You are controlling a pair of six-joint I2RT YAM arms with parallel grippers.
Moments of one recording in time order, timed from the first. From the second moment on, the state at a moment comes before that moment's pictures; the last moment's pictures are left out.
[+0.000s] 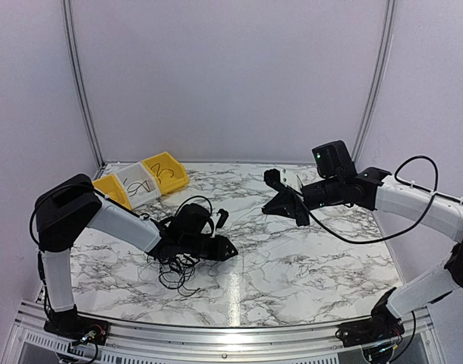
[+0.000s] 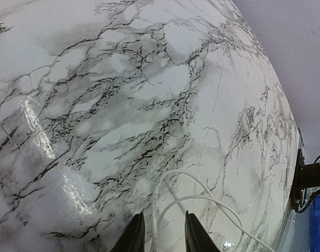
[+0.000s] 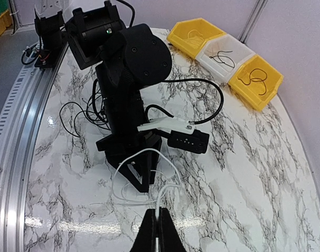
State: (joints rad) left arm -0.92 1.98 0.99 0.34 0.25 -0.64; right arm 0.62 1.36 1.08 -0.40 -0.64 -0.63
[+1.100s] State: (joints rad) left arm -0.78 1.99 1.14 0.38 0.16 -0.79; right arm 0.62 1.31 1.08 -0.44 -0.80 -0.65
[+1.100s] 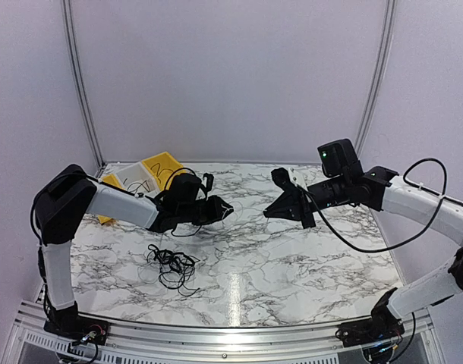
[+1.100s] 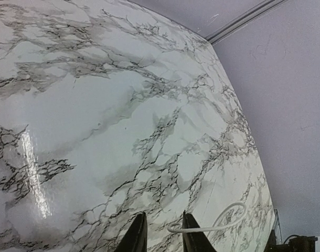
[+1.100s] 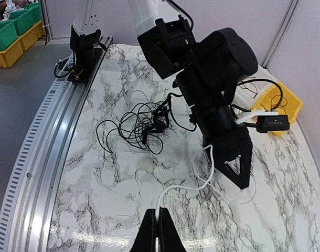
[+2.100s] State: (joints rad) left arm -0.49 1.98 1.25 0.55 -0.01 -0.83; right arm 0.61 1.04 1.08 -0.63 -0.72 -0.69
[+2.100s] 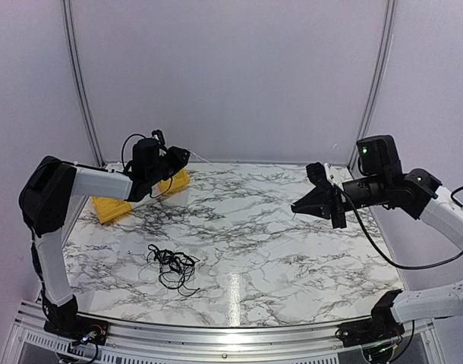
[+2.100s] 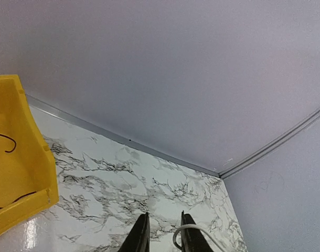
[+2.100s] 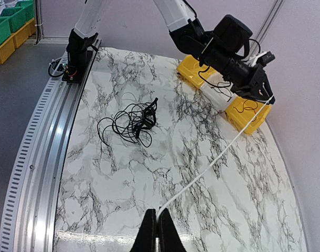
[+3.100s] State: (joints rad) left arm -0.70 1.55 0.98 0.43 0.34 -0.32; right arm 0.55 1.17 1.08 -0.56 -0.70 -0.67
